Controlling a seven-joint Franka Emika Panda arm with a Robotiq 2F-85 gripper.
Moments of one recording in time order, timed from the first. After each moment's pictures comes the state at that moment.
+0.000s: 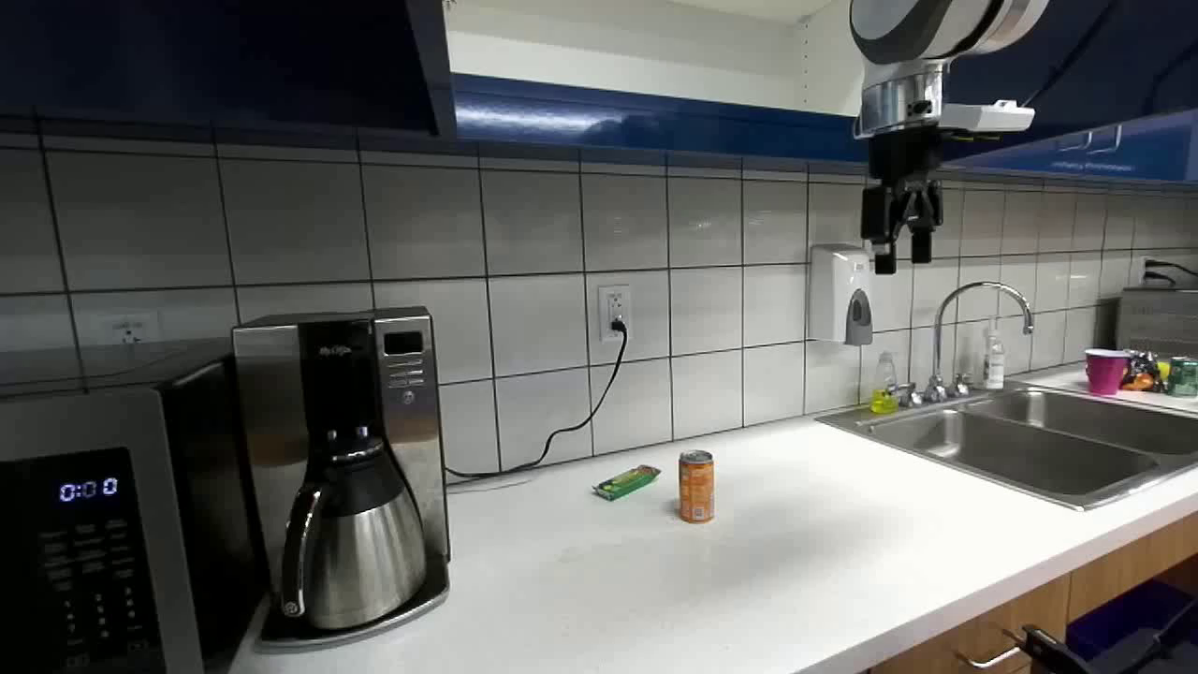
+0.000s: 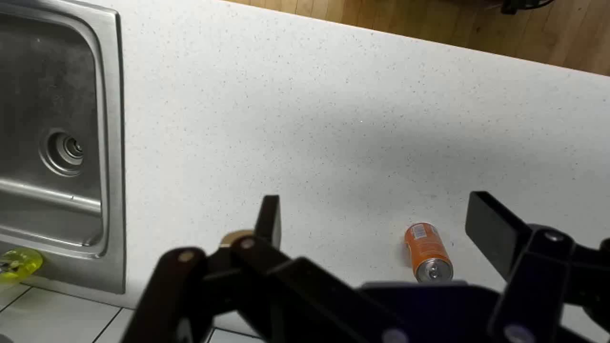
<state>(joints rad) -0.04 -0.57 -0.17 -2.34 -0.22 1.84 -0.39</state>
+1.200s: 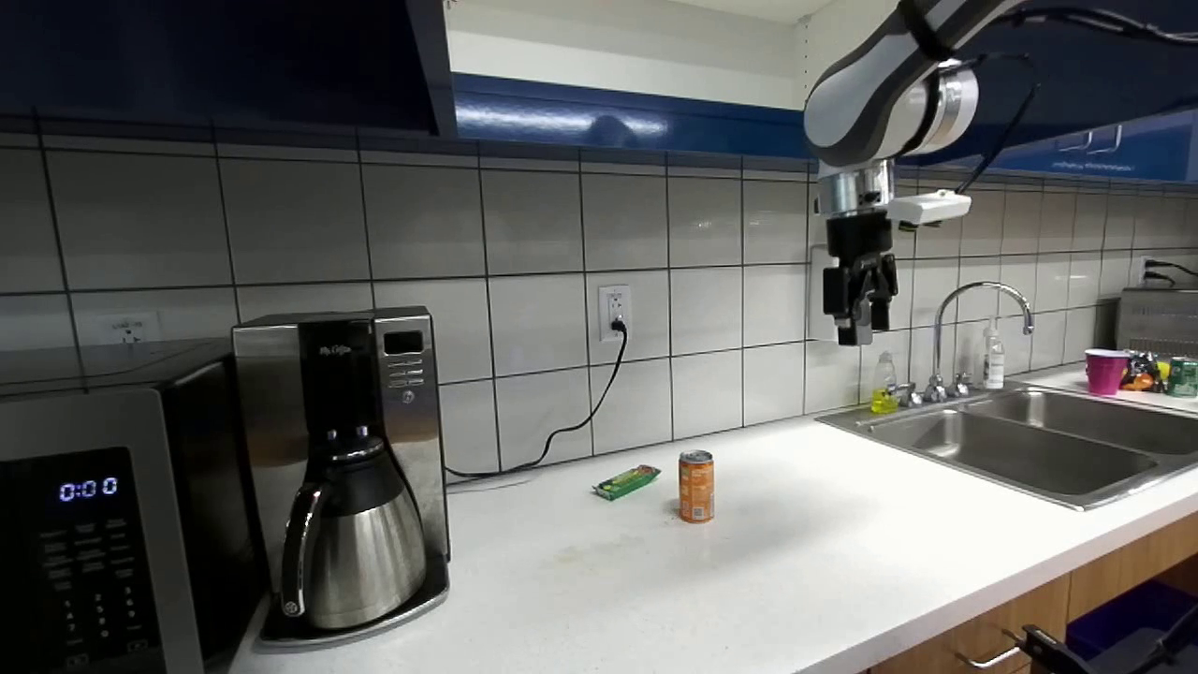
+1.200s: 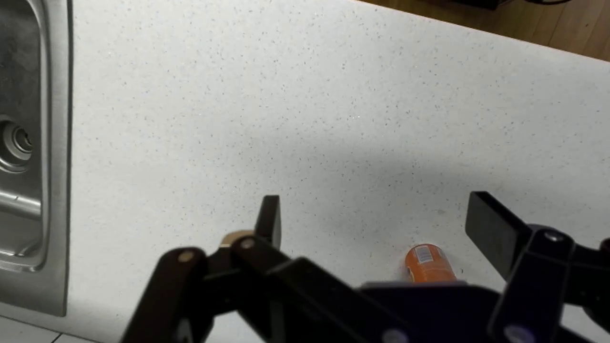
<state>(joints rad) -0.02 -0.35 -0.17 -2.39 -0.21 2.05 -0.38</state>
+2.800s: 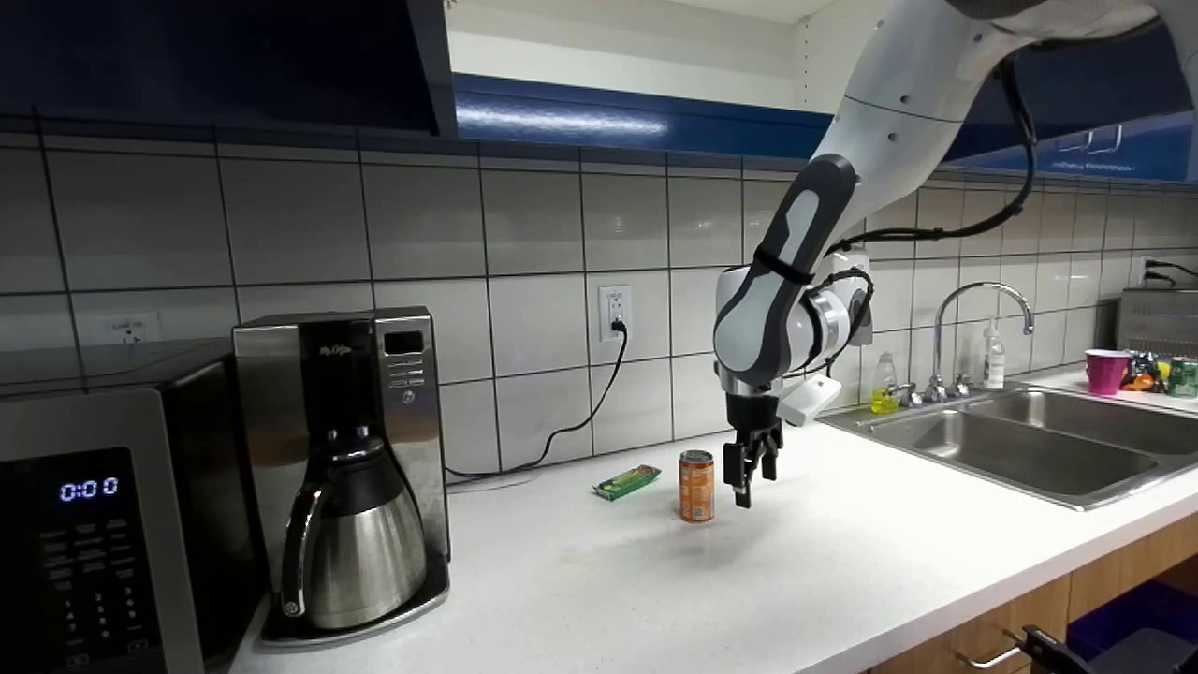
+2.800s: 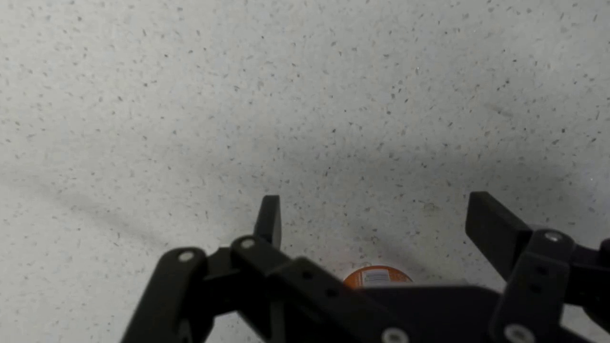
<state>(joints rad) 0.00 0.29 -0.02 -2.35 -0.20 2.67 -0.34</state>
